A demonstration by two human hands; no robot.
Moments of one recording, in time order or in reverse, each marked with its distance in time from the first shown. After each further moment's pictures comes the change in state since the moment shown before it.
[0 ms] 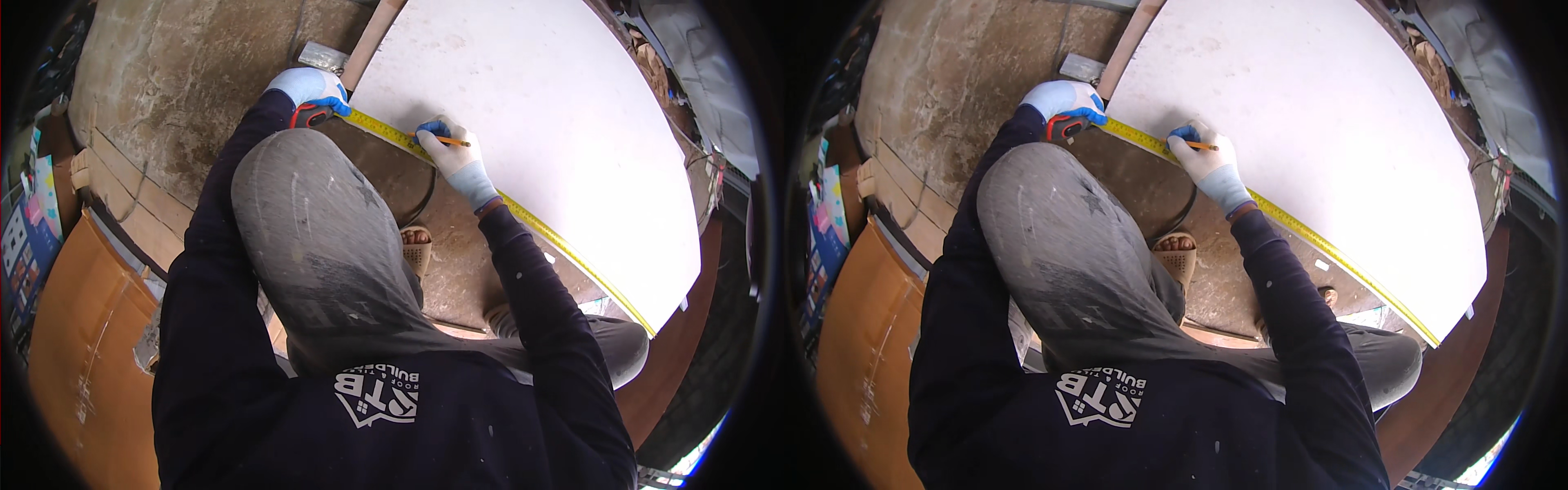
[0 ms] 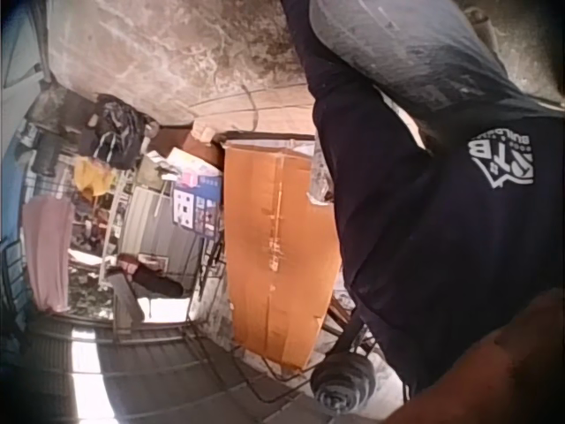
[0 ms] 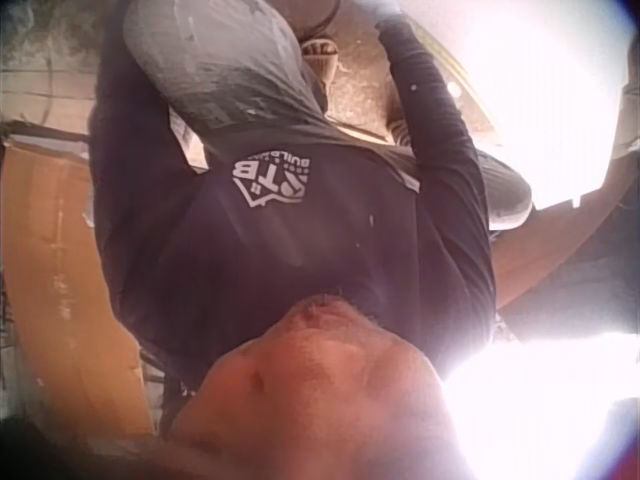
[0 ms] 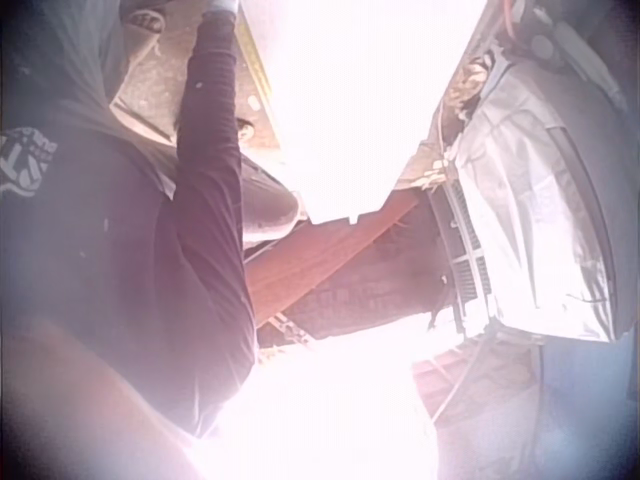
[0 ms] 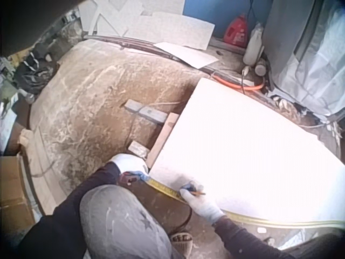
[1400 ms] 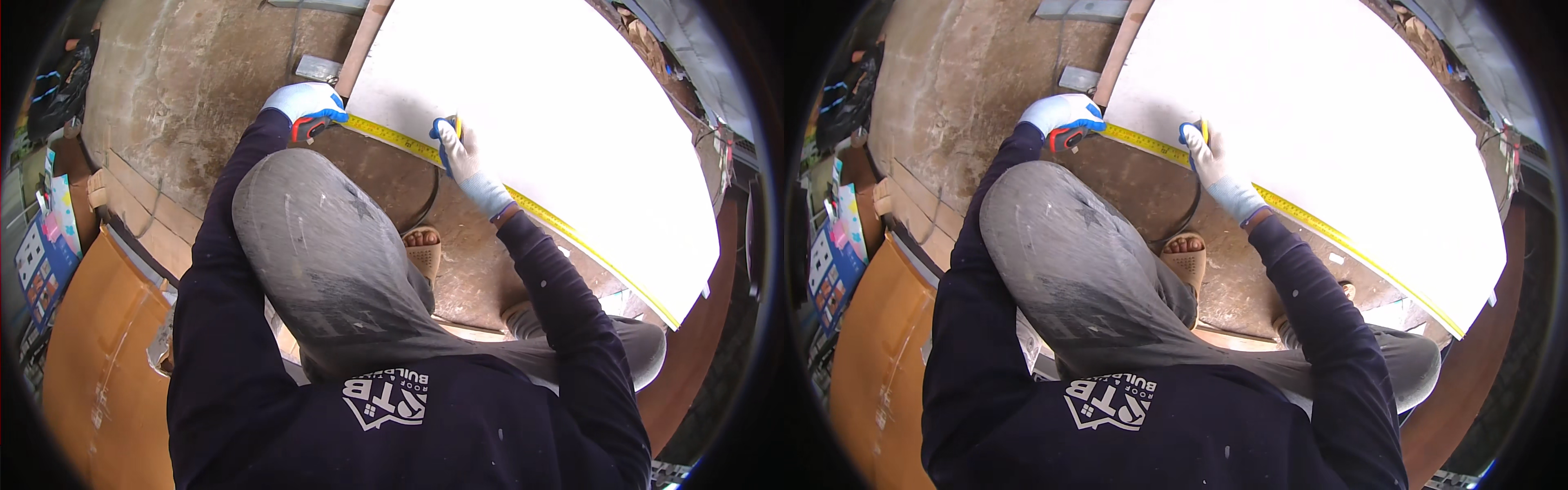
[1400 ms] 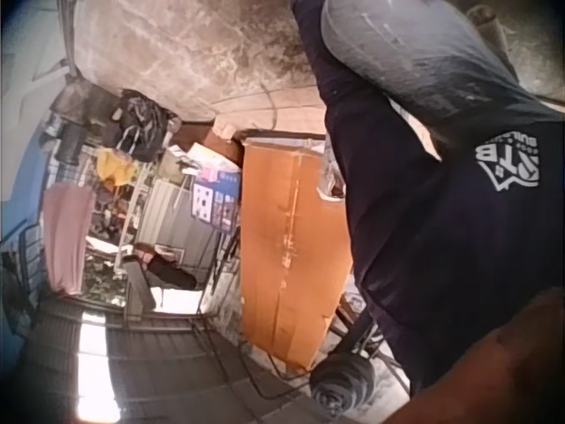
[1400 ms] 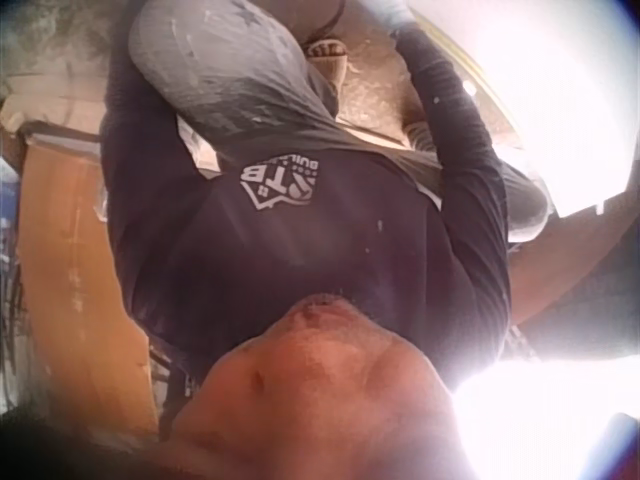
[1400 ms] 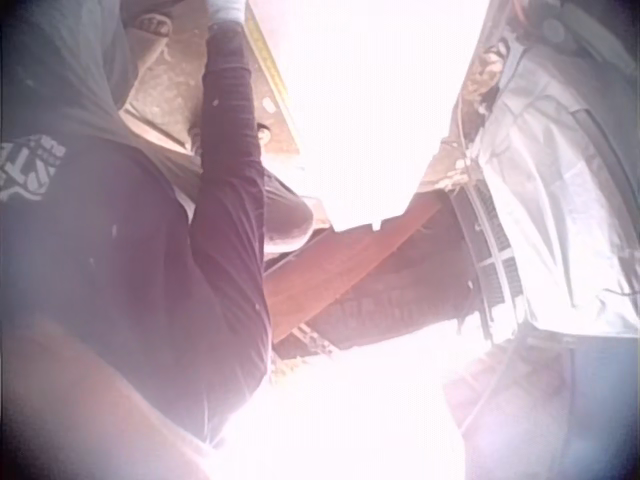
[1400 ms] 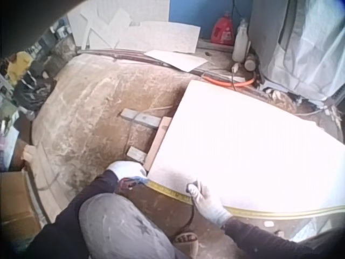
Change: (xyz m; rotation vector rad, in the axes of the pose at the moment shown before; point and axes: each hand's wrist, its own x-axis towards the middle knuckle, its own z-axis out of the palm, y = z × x) left_hand -0.002 -0.012 0.015 -0.342 0.090 -0.146; right_hand -0.006 0.042 0.004 0.189 0.091 0.118
